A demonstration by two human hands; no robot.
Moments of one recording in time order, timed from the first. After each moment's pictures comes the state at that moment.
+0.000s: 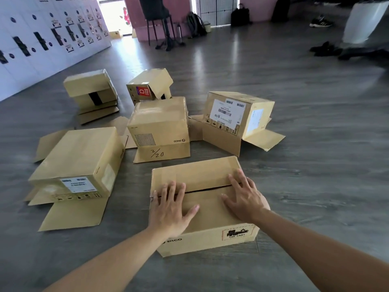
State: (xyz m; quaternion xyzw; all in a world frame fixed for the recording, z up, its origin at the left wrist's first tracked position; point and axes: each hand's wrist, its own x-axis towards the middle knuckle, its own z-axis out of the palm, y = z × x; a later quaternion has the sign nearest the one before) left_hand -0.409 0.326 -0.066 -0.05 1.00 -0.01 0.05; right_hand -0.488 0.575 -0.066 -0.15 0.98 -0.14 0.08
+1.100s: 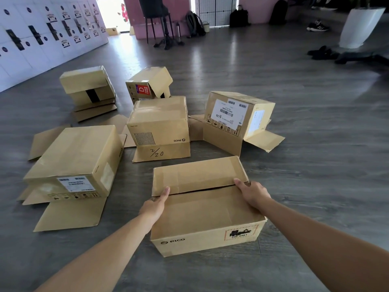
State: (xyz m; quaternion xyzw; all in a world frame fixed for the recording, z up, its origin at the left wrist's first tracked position) left_hand -0.420 0.281 -0.050 -0.41 0.78 0.46 0.12; right_hand -0.519 0.577 -0.056 0.14 0.90 -0.37 0.20
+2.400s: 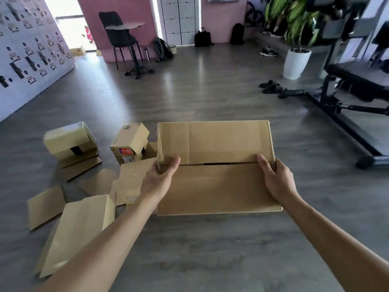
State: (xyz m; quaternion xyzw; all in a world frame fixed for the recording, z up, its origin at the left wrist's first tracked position) left_hand -0.526 0.396 0.470 -0.18 0.82 0.54 -0.04; right_hand -0.541 0.718 0.449 0.15 0.86 -0.49 -0.08
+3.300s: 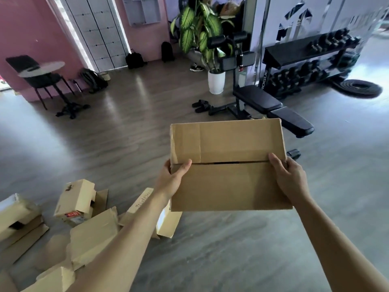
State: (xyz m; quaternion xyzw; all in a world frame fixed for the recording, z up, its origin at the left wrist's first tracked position) left_hand -0.578 0.747 0.824 -0.01 0.78 0.61 0.15; right_hand -0.475 1.055 0.809 0.29 0.80 -0.49 -0.21
